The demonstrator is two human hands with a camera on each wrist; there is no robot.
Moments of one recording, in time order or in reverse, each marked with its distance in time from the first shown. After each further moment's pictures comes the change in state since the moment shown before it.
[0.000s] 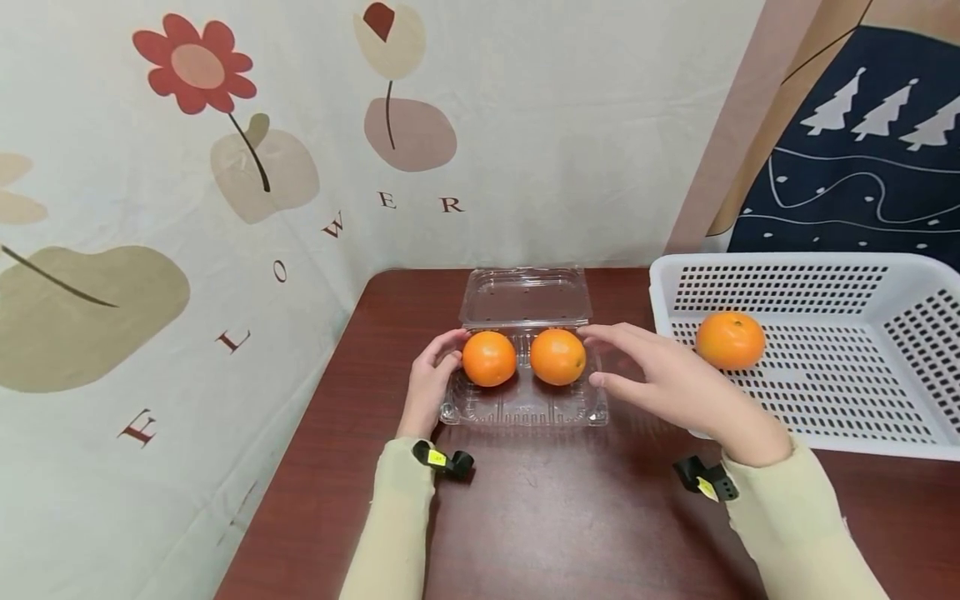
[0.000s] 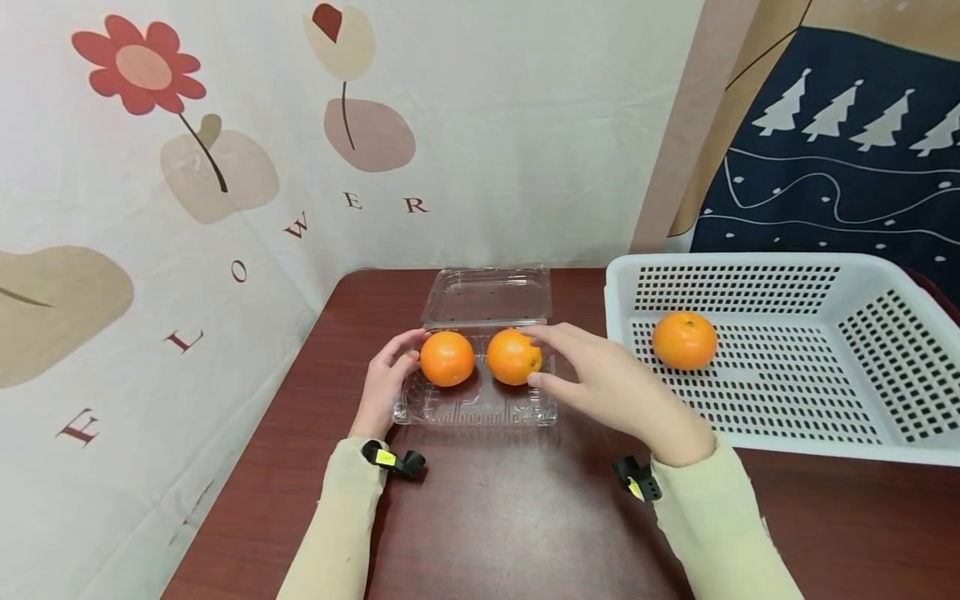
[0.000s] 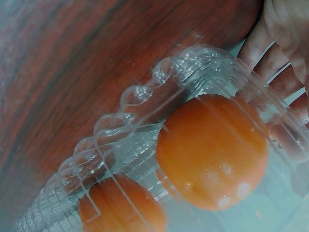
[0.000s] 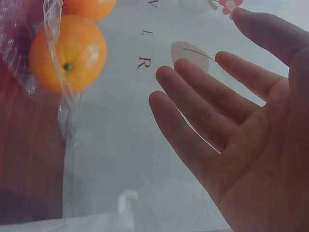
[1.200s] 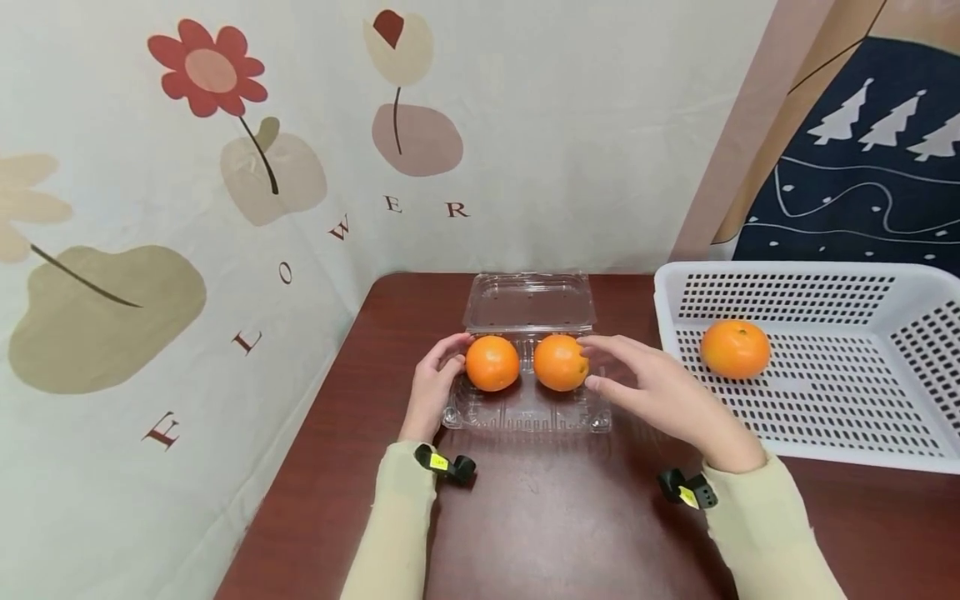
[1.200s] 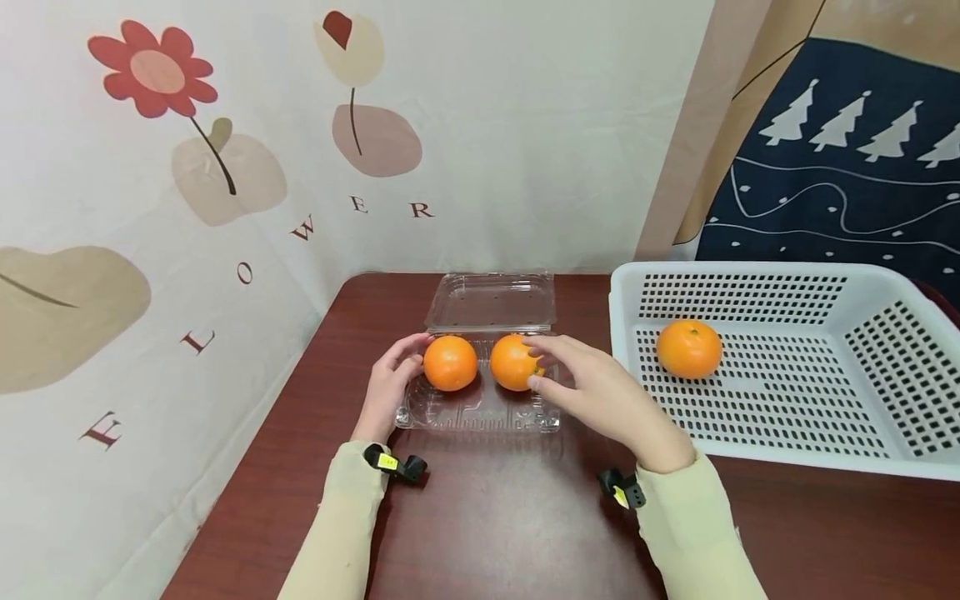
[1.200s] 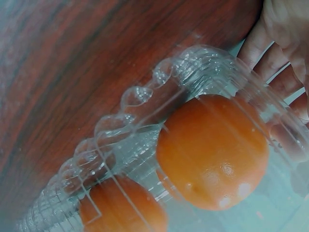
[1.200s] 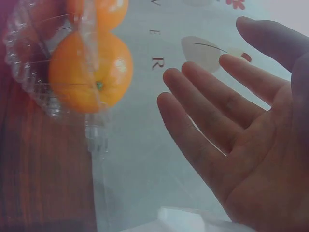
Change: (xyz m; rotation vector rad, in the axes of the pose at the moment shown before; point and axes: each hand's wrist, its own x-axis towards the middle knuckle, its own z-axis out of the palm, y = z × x) left_hand -0.001 0.001 0.000 0.017 0.009 -0.007; right_hand 0.004 0.012 0.026 0.203 0.049 0.045
